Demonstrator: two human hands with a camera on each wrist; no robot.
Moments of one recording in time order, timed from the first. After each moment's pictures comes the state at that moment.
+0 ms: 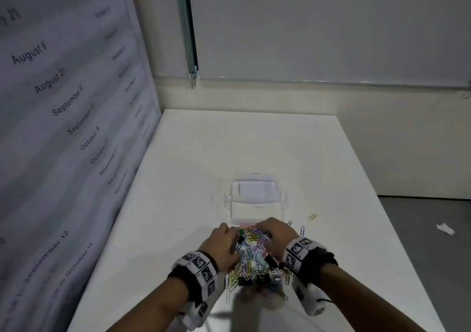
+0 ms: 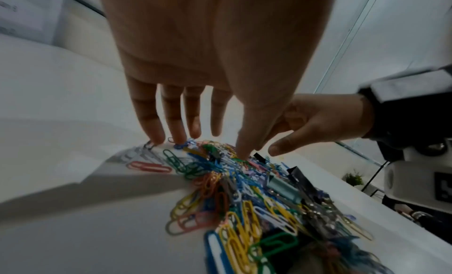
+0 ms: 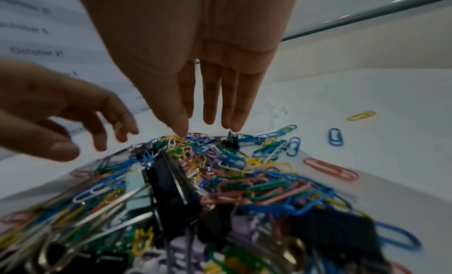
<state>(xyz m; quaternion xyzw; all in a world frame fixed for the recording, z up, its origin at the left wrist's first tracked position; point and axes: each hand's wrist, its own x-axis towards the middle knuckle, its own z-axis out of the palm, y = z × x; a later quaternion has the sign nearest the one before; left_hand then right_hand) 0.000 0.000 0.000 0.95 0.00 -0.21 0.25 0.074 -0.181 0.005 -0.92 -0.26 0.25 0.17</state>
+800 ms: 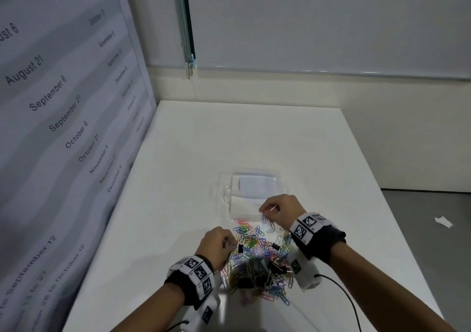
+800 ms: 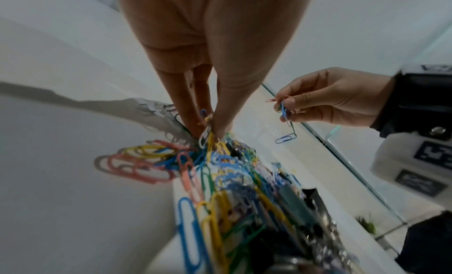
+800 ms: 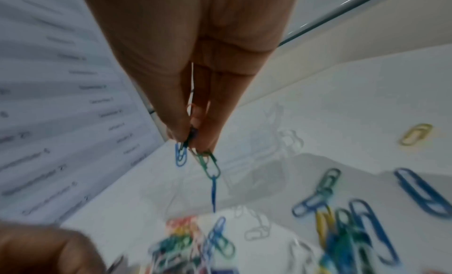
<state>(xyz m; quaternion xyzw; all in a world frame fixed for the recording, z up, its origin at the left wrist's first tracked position) 0.007 0.008 -0.022 0.91 0.09 -0.16 0.37 0.116 -0.169 0.045 -0.92 -0.19 0.20 0.29</state>
